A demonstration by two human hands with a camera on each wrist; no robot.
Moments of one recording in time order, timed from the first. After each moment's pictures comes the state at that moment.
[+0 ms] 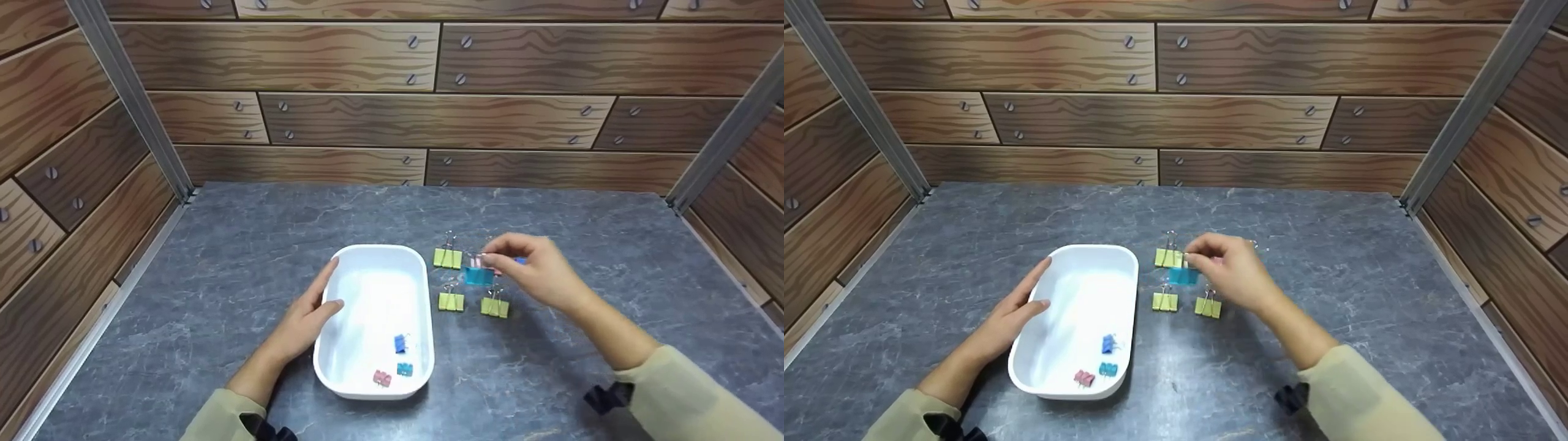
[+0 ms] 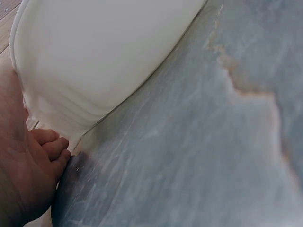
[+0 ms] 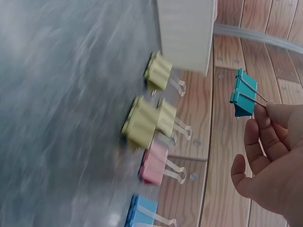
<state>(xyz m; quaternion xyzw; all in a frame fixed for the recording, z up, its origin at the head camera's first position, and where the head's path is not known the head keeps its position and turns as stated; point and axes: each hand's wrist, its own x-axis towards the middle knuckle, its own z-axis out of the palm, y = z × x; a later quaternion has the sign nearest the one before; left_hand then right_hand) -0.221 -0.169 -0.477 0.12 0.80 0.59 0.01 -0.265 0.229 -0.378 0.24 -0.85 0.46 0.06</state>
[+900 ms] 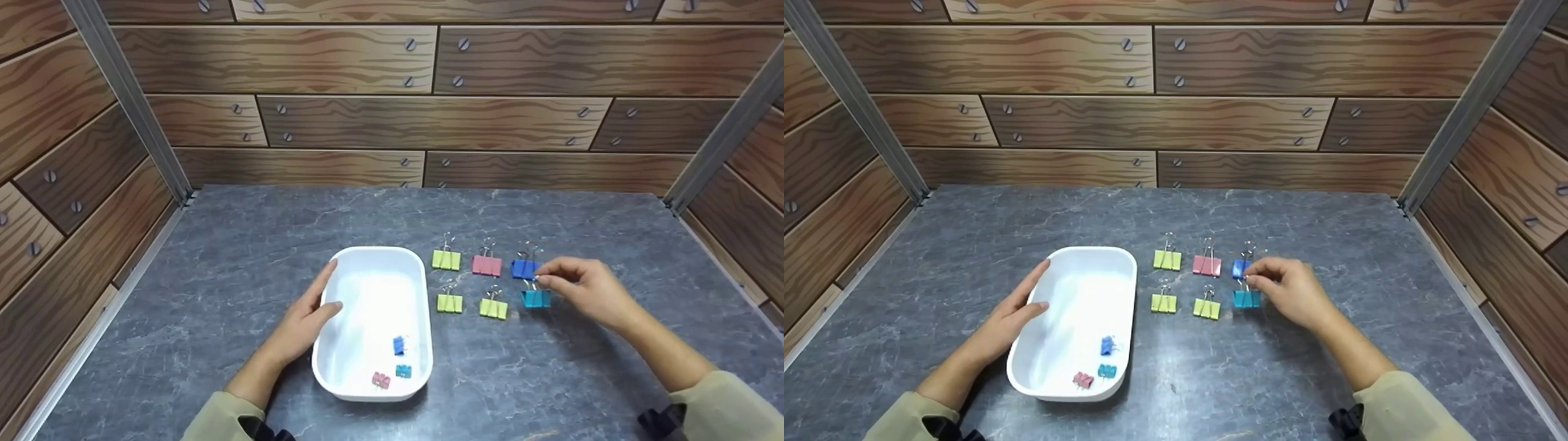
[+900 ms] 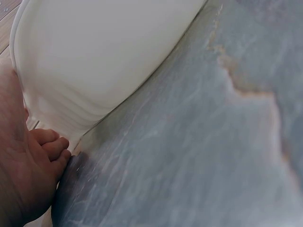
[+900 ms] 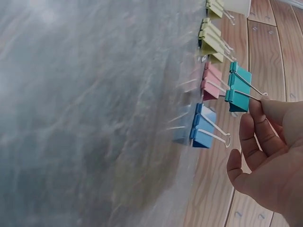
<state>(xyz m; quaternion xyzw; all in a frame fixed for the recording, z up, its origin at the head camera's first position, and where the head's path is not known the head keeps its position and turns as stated) -0.221 -0.170 -0.477 0.13 0.80 0.59 0.00 -0.260 0.318 -0.414 0.17 -0.90 0.40 0.05</state>
